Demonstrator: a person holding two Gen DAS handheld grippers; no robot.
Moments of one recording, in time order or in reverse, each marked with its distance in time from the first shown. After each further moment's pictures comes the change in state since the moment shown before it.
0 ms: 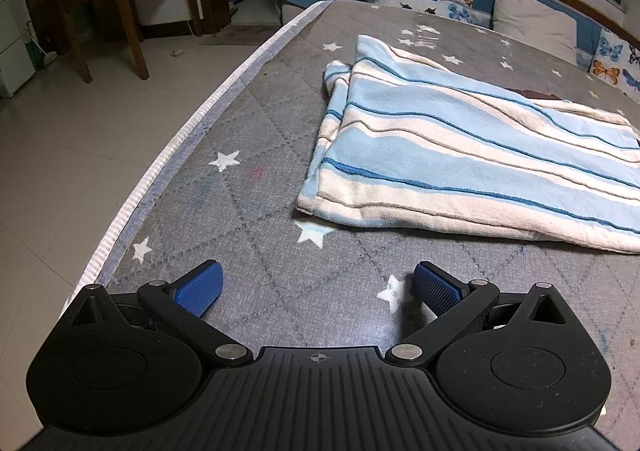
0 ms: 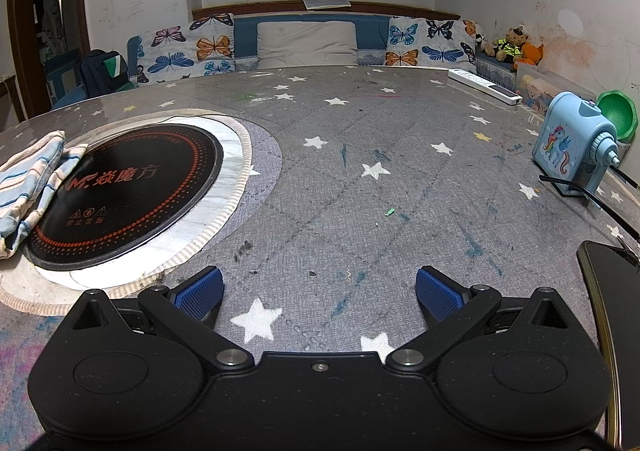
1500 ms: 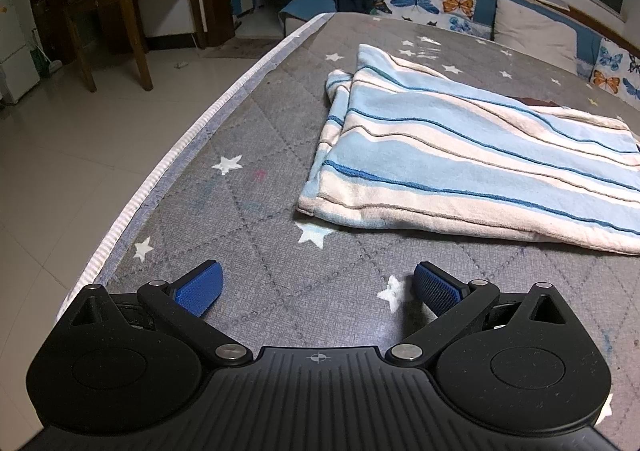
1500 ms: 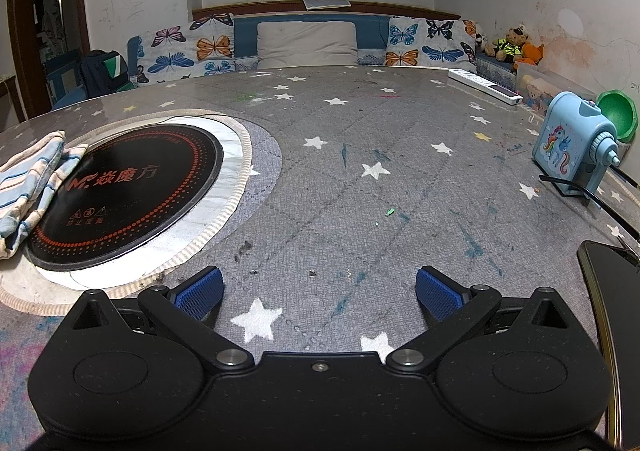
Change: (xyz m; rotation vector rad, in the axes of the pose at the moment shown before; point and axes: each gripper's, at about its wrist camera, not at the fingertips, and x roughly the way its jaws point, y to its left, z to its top) left arm -0.009 0.001 -0.022 -0.009 -0.064 0.009; right arm 0.000 0.000 0.000 0.001 0.000 0.001
